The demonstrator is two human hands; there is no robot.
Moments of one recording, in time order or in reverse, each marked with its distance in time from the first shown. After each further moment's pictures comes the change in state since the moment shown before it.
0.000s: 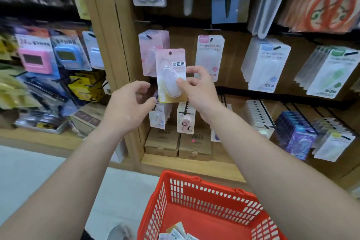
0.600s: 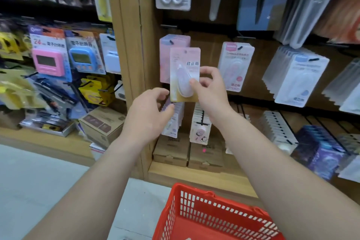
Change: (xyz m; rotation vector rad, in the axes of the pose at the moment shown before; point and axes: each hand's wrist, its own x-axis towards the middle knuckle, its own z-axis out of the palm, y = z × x) left_hand 0.021 -0.020 0.009 -0.044 0.006 0.012; right_hand 0.039 0.006 0.040 -0.030 0.079 -0.043
